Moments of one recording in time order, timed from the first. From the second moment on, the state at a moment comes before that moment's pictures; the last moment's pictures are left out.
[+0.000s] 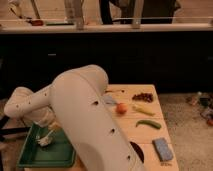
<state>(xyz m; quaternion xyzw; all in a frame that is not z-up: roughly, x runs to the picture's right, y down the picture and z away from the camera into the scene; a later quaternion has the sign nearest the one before) -0.241 0.204 0.772 -0.36 0.12 -0.27 0.88</state>
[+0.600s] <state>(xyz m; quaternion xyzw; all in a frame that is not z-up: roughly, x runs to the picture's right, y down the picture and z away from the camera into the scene) -0.176 0.211 0.777 -0.39 0.14 -0.20 0.89</state>
